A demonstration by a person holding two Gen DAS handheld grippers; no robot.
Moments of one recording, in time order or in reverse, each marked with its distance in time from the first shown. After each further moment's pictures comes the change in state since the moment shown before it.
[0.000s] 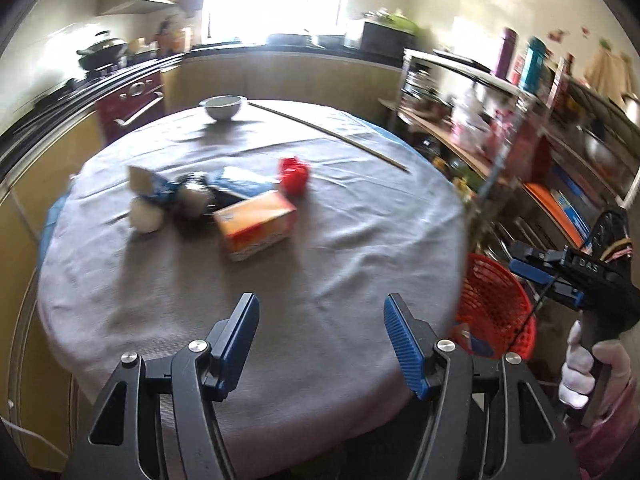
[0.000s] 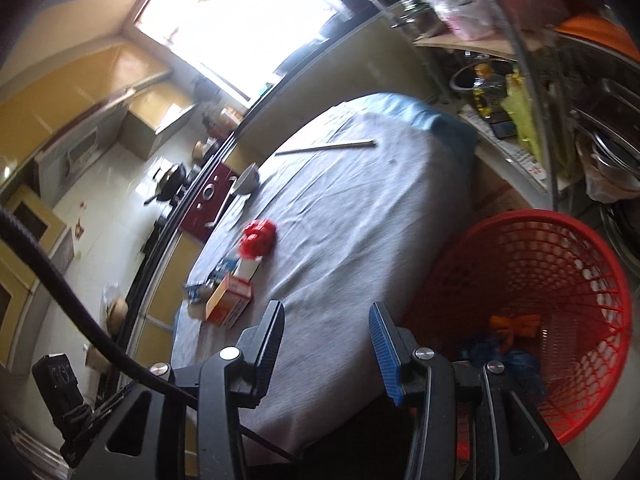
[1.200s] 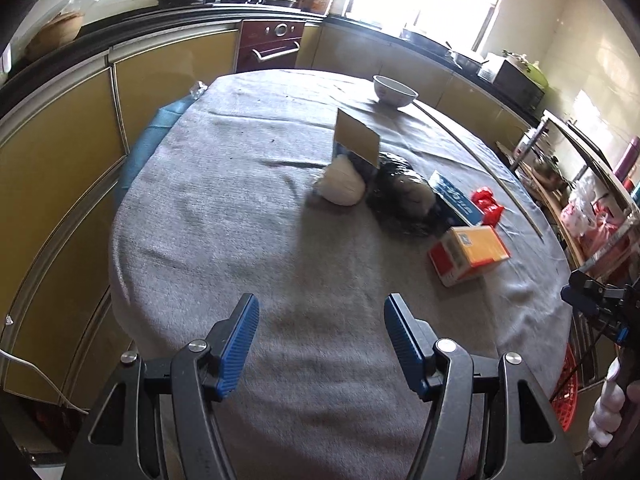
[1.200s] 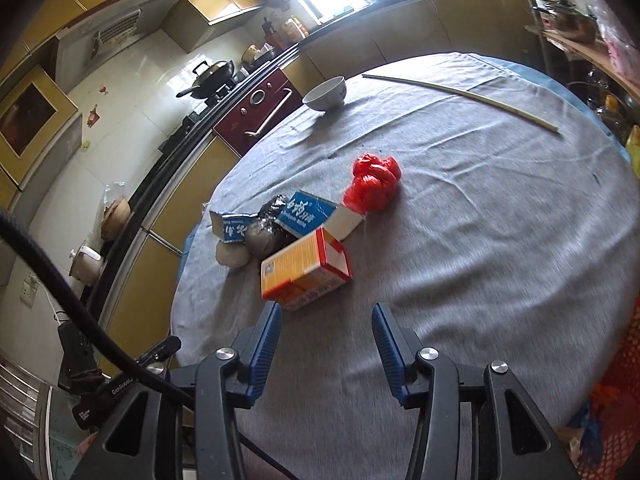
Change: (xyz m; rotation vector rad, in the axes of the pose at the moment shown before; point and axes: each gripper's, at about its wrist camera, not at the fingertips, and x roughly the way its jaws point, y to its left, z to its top) left arm 0.031 0.190 -0.013 -0.389 0.035 0.184; right arm 0.156 0.151 0.005 -0.275 0.260 0.032
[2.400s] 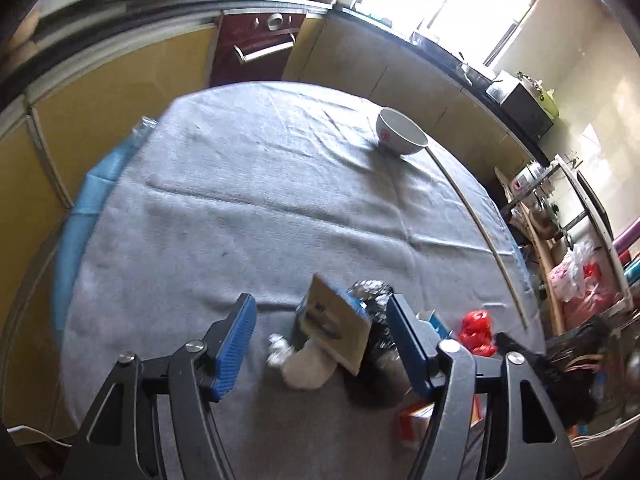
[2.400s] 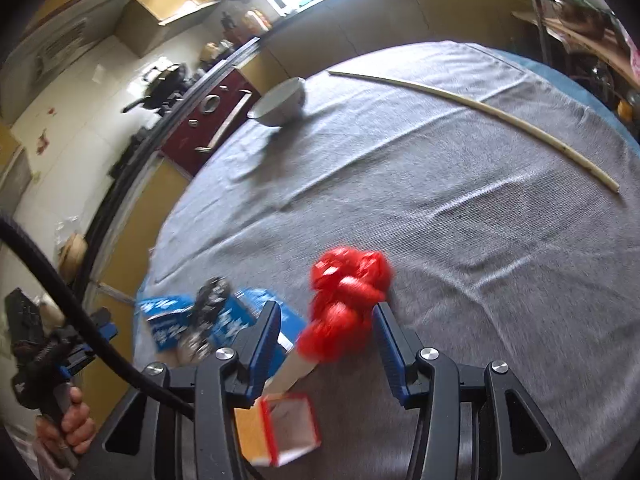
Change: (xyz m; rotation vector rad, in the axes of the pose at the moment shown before) left arm 0.080 -0.013 0.174 -0.099 0.092 -0.098; right arm 0.112 -0.033 0.114 0.082 0.036 -0.114
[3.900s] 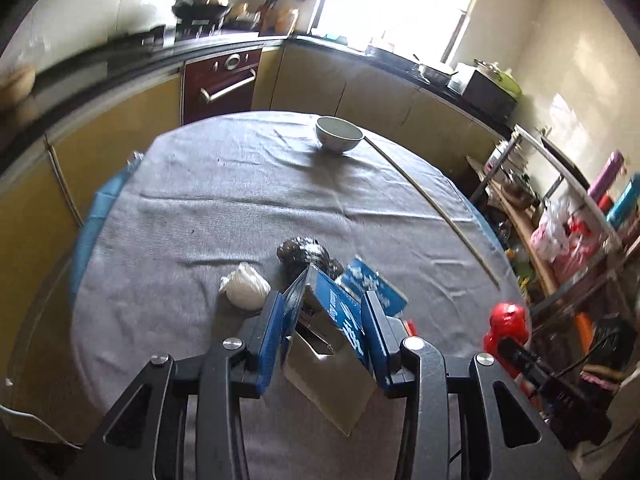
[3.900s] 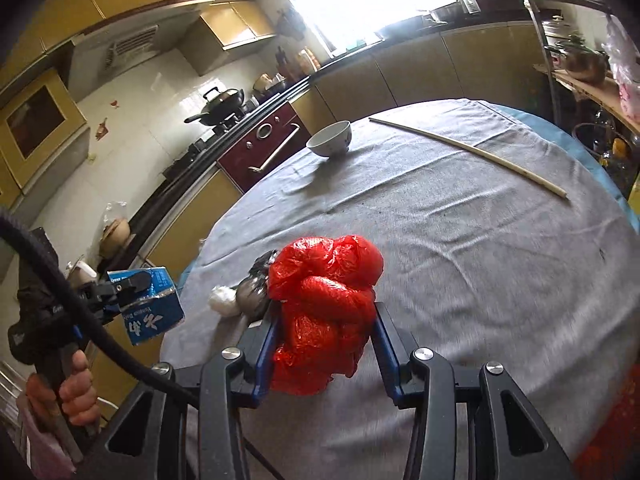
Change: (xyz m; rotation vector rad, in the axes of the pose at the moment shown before) left arm -0.082 -0.082 -0.098 0.175 -0.134 0.025; right arm -0.122 0.004 -0.087 -0.142 -0.180 0.118
